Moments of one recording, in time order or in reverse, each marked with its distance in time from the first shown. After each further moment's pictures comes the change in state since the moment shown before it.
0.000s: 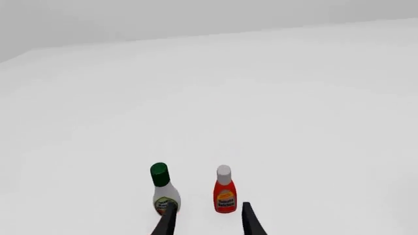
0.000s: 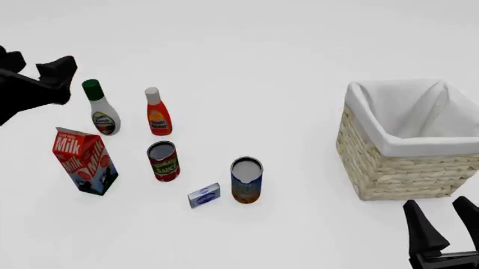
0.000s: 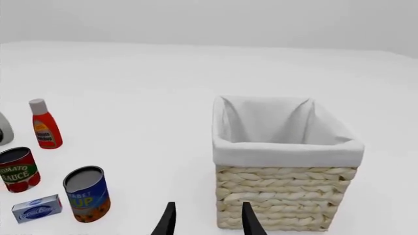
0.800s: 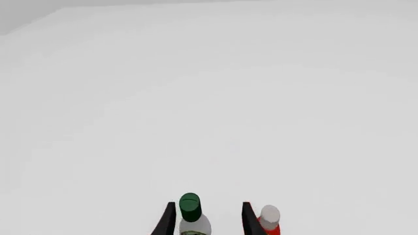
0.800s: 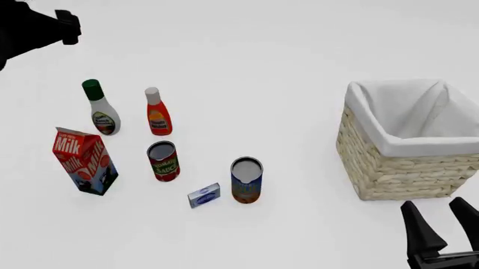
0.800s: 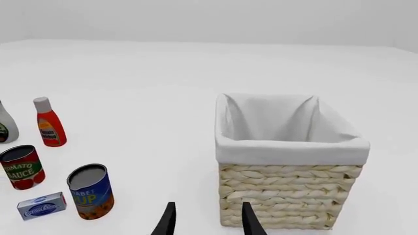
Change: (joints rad) left arm 0.150 0.592 -0.593 0.144 -0.014; right arm 0.012 0.005 0.005 0.001 0.010
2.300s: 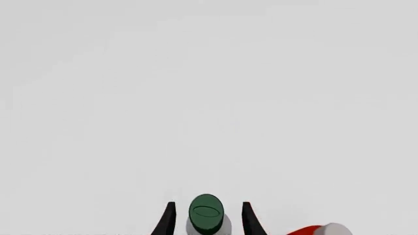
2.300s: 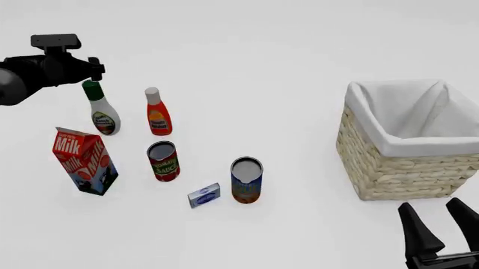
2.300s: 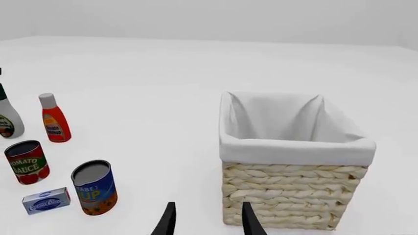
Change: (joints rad) left arm 0.073 0.517 -0.307 0.063 -0.026; right arm 0.019 -0.005 0.000 0.014 -0.006
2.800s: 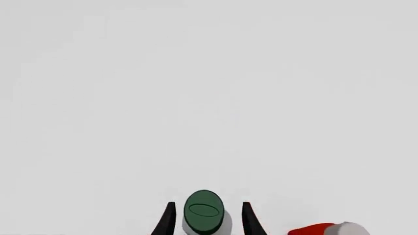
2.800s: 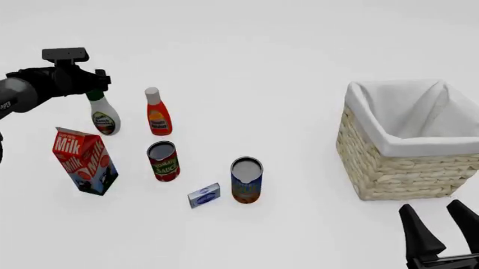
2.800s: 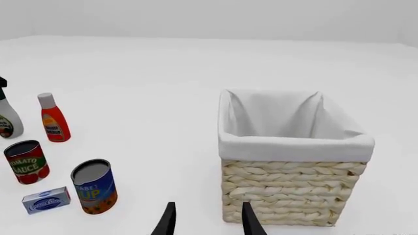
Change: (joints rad) left arm -0.002 0.064 0.011 -0.026 -0.004; right arm -0.006 -0.023 0.000 0.029 0.008
